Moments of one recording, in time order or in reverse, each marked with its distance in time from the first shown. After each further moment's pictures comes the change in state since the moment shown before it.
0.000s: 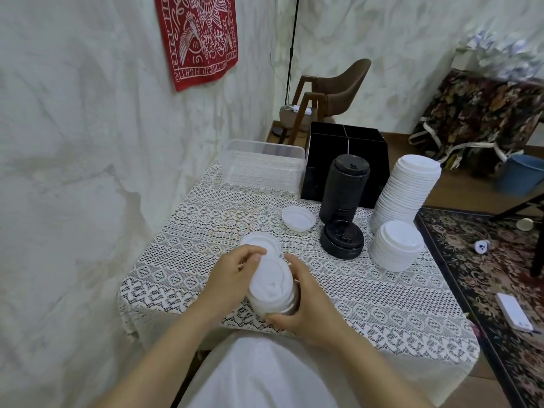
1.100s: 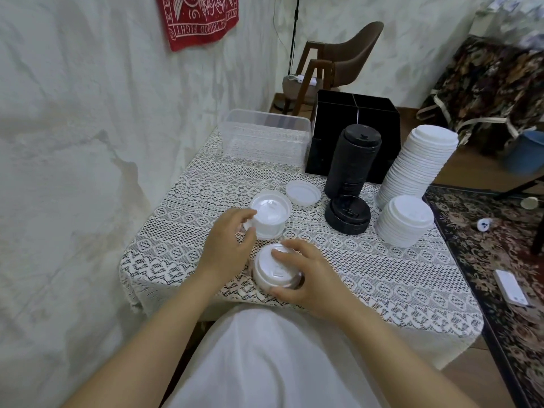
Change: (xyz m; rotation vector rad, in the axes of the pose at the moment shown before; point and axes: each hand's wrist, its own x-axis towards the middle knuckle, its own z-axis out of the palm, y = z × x) left_hand 0.017 -0.028 -0.005 0.337 0.109 0.224; right_hand 0.001 -0.005 -0.005 -0.233 -0.055 -0.109
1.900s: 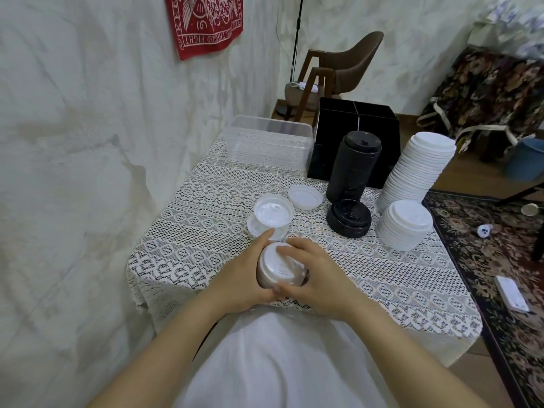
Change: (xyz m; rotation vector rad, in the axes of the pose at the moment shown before) left_hand -0.033 0.001 0.002 0.025 -0.467 -0.087; right_hand 0.001 -0.013 -0.016 -0.042 0.001 -0.047
